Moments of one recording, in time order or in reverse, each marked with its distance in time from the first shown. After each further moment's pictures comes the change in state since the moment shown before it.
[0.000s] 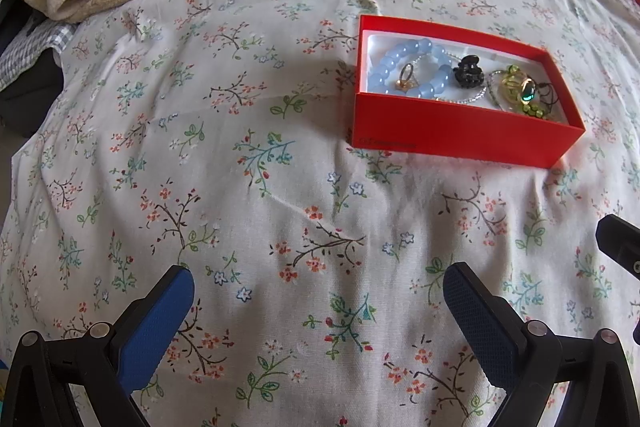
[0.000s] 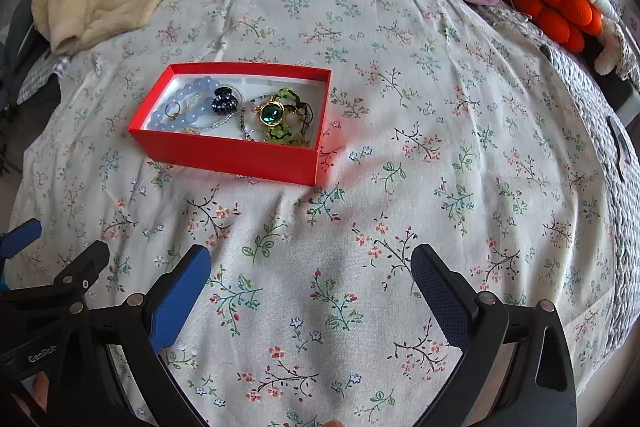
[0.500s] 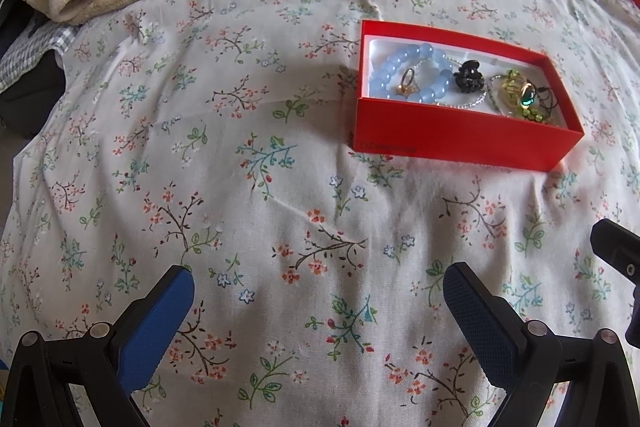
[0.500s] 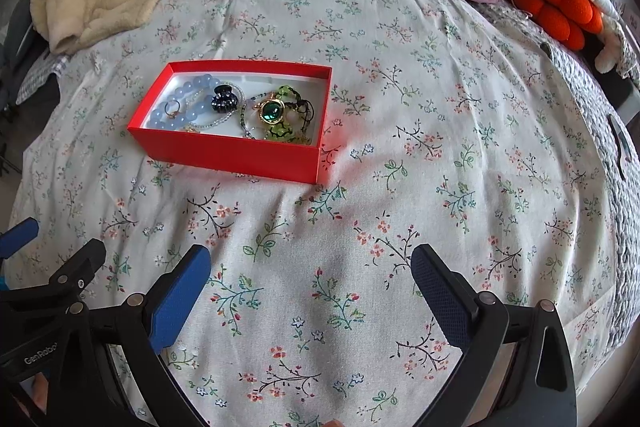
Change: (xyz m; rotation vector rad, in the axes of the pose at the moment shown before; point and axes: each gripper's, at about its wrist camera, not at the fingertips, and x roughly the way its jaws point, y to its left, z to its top) left arm -0.003 0.001 0.001 -0.001 -0.009 0.001; right arm 0.004 0.001 -0.002 0.005 0.006 0.000
